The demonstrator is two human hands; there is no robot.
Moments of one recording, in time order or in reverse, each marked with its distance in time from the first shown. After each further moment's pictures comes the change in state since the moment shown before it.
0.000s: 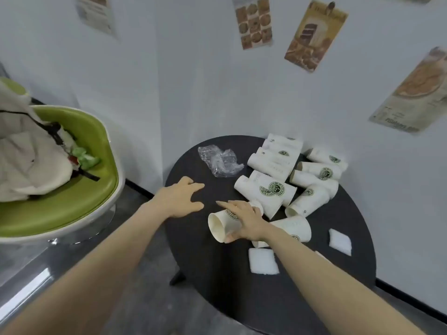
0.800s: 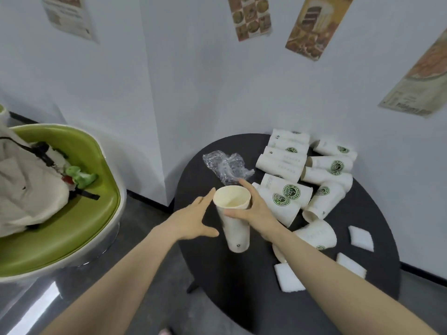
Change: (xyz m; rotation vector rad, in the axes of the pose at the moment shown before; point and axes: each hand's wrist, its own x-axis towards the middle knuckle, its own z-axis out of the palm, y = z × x) left_hand 0.041 -0.046 0.000 -0.204 -0.195 0.112; right_hand 0.059 -0.038 -0.008 0.887 0.399 0.075
